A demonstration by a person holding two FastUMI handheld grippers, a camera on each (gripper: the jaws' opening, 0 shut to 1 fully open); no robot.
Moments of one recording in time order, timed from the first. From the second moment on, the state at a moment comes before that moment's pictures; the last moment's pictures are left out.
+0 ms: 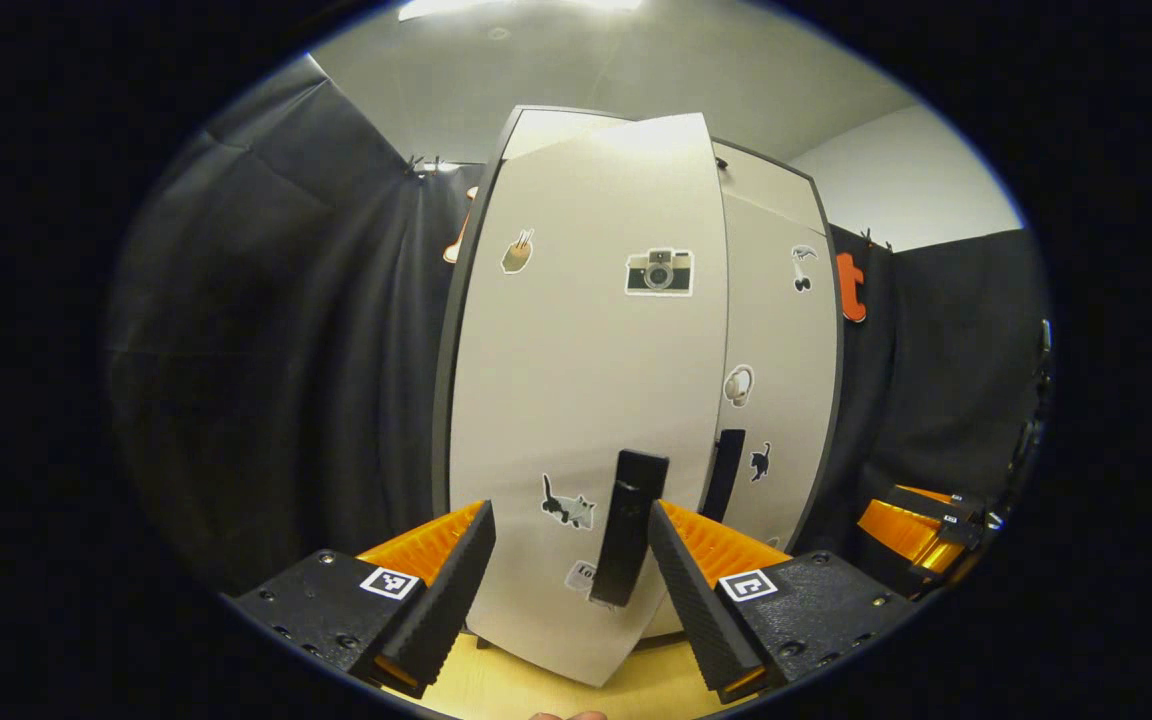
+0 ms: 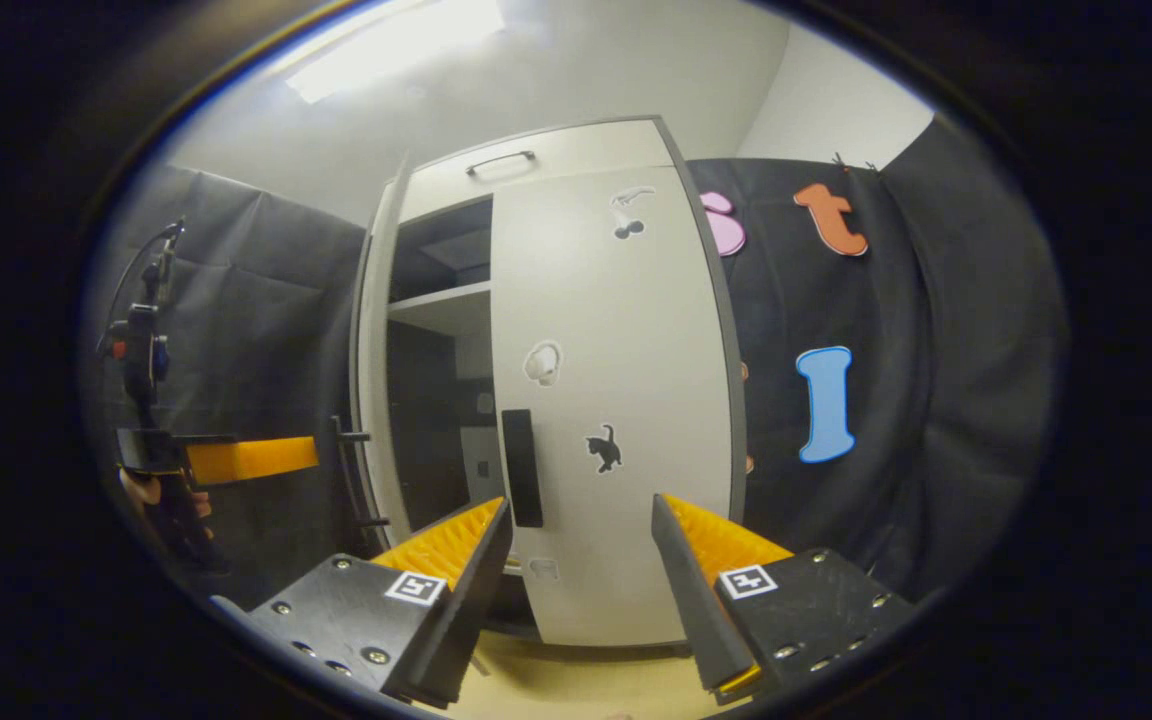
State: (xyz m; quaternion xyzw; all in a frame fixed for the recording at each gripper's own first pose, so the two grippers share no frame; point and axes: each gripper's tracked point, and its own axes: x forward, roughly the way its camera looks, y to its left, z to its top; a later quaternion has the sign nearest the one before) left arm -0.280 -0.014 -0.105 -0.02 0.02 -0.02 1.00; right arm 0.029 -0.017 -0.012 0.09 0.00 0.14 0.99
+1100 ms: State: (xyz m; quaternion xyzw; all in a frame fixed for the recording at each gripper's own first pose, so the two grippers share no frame) left arm -0.281 -0.029 -0.110 -0.02 0.03 -0.02 1.00; right arm 0.026 -0.035 -0.001 0.09 -0.01 0.11 0.99
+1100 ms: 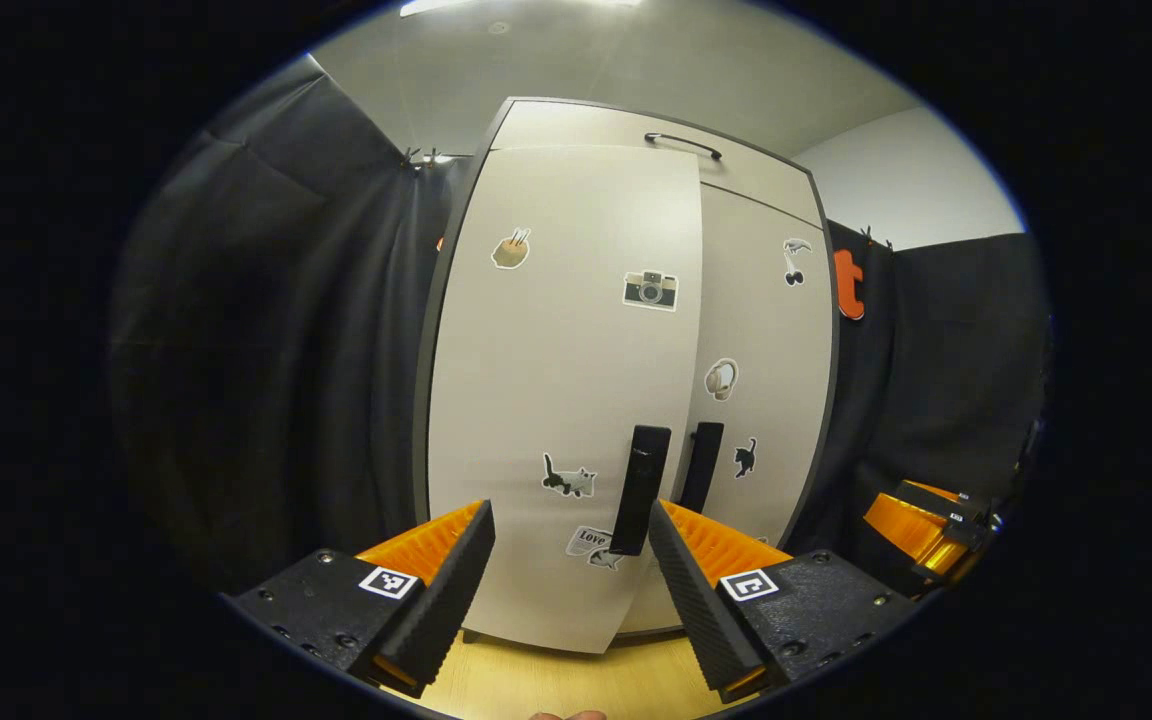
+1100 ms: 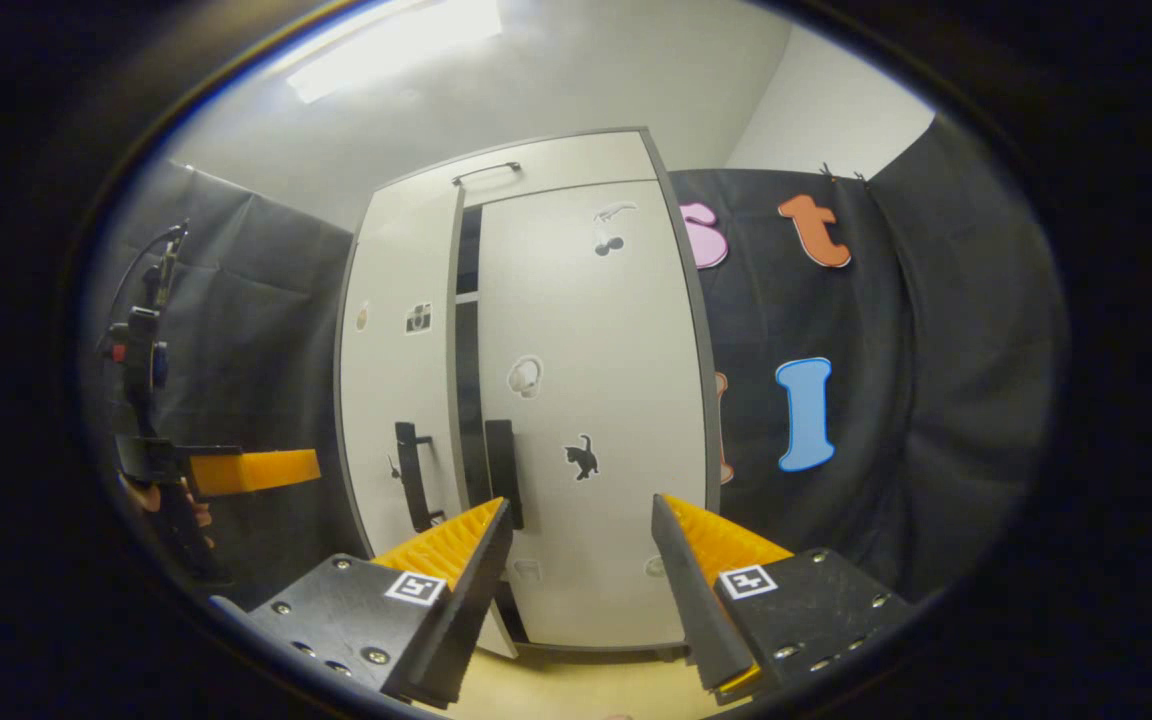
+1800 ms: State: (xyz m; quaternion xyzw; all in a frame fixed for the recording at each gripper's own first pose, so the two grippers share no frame) left arm -0.279 -0.018 -0.110 -0.03 0.03 -0.01 1.00; right arm 0.027 -0.028 -0.001 0.09 -0.01 0.11 0.99
